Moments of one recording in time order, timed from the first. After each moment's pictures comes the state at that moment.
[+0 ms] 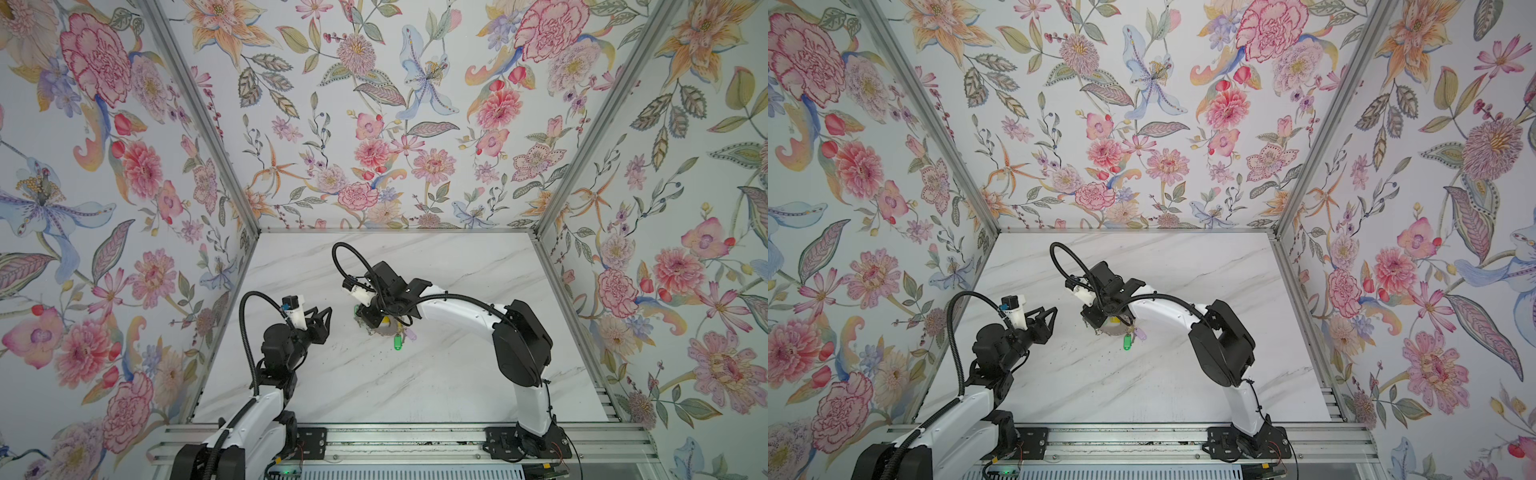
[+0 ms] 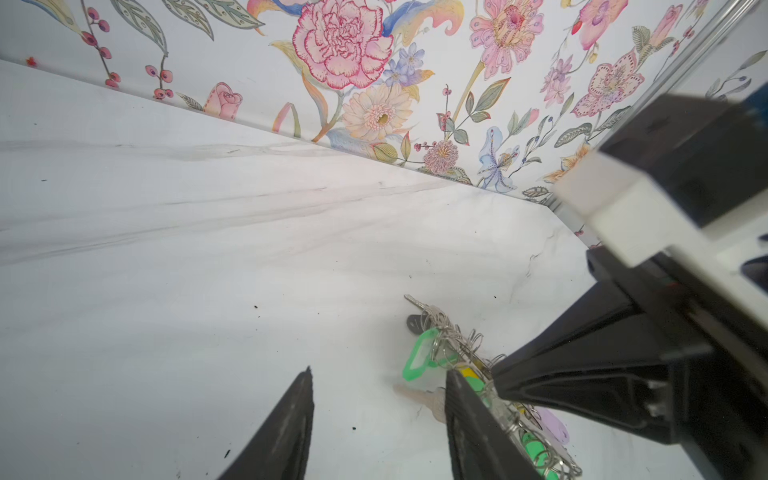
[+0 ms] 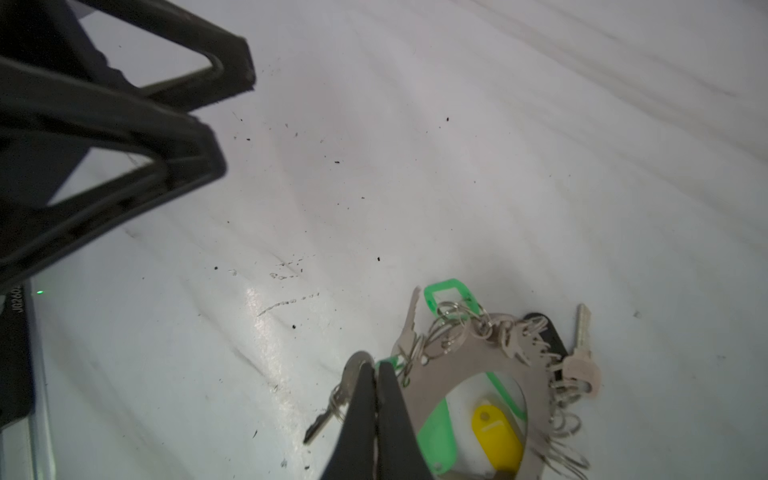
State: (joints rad) left arm -0.08 0.94 0.15 0.58 0.34 -0.36; right arm 0.91 1.94 1.54 -0.40 -0.24 -0.13
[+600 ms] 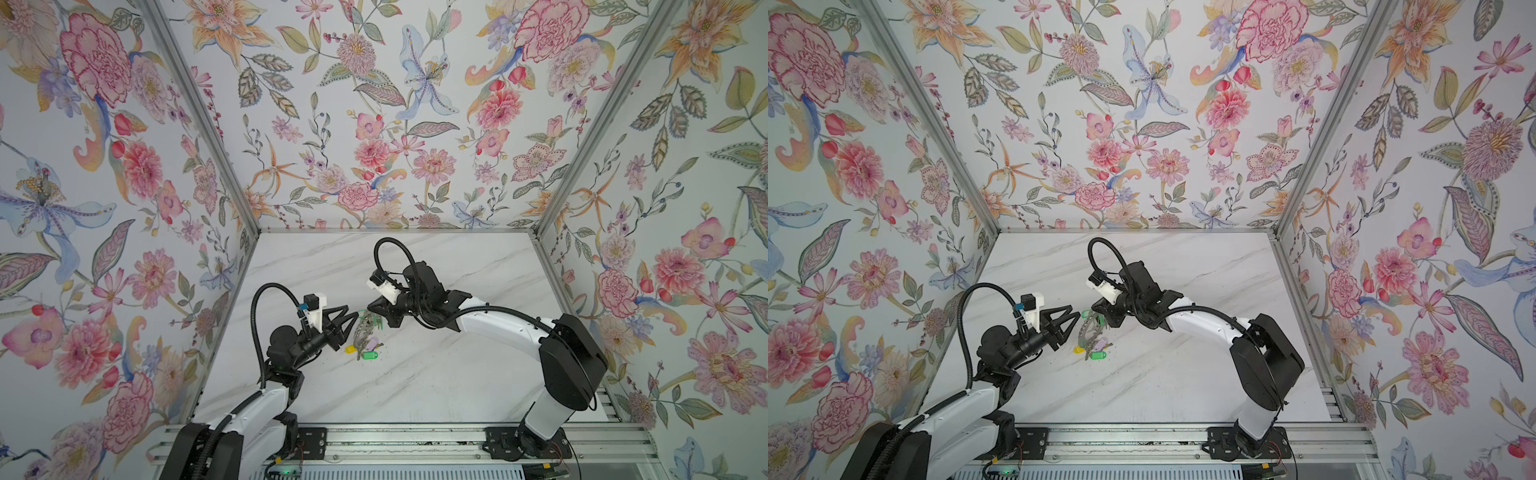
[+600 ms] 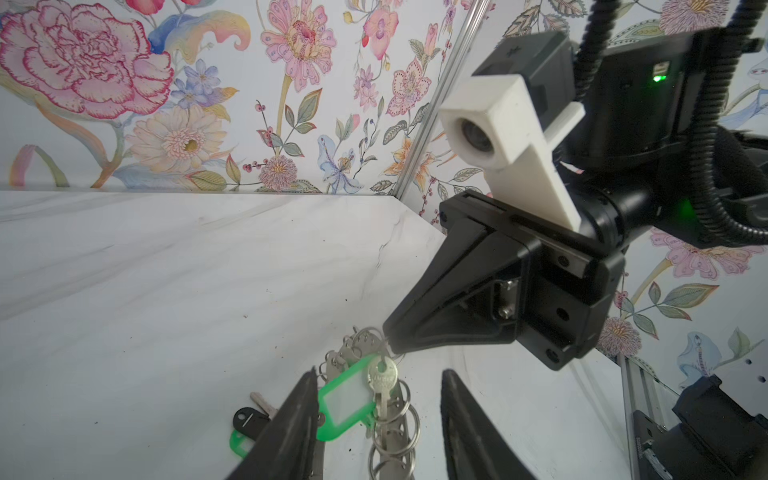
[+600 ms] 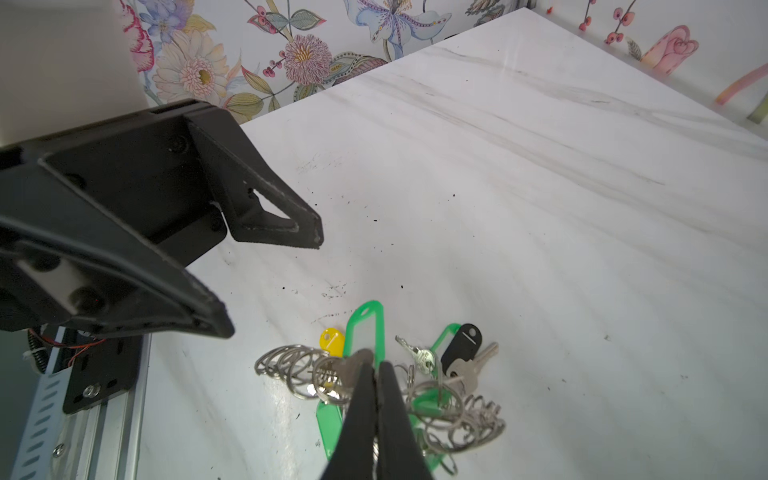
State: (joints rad) left arm -0.24 1.01 0.15 0.88 0.61 -0.39; right arm 0.81 1.70 1.18 -0.05 -0.46 -0.09
